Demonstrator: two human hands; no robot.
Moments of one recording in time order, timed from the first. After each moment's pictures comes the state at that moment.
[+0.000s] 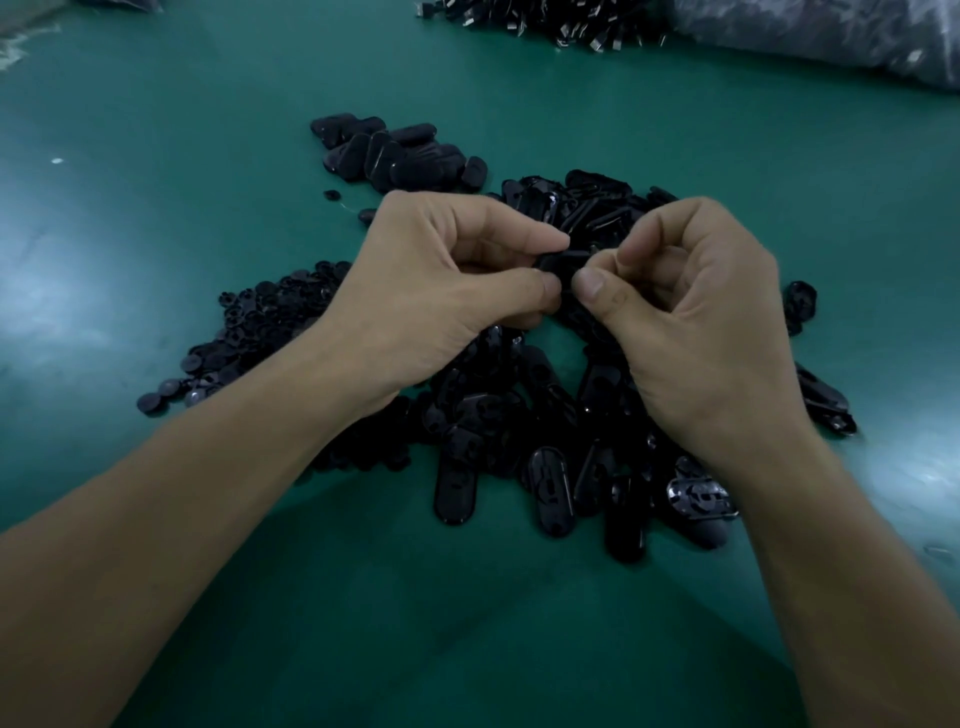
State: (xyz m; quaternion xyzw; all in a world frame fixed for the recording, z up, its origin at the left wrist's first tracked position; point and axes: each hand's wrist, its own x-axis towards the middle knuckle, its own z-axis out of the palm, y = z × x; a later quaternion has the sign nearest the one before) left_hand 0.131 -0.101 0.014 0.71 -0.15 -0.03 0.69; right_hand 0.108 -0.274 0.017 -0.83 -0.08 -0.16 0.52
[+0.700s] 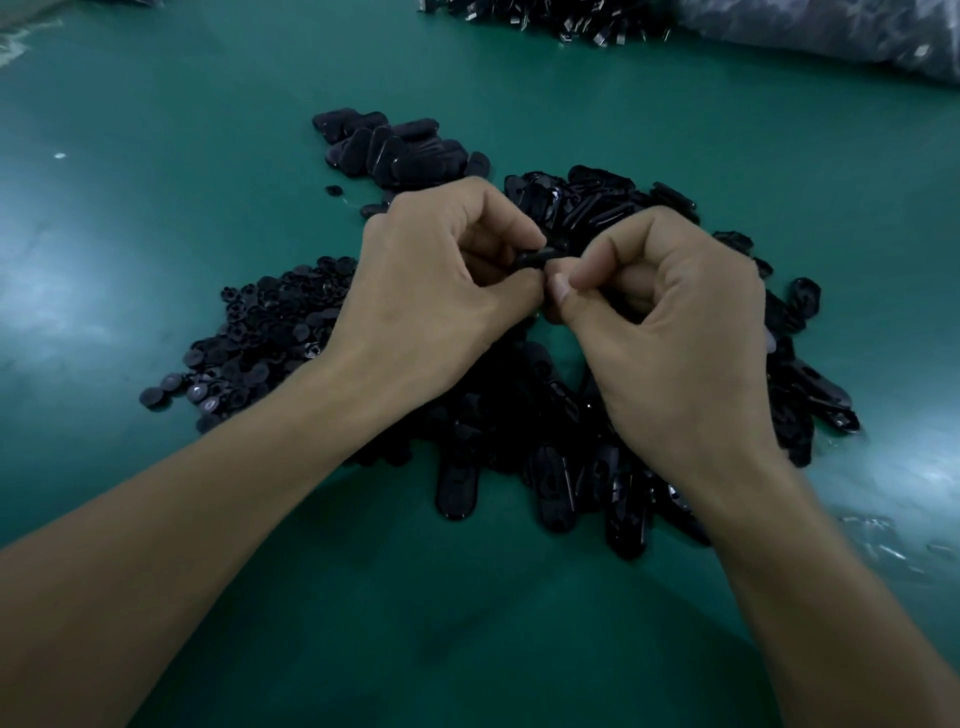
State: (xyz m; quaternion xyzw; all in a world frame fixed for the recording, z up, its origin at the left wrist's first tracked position) left_hand 0.131 -0.106 0.007 0.81 -0.15 0.13 0.55; right_hand 0.098 -0.257 0.014 -0.85 -0.11 -0.22 0.47
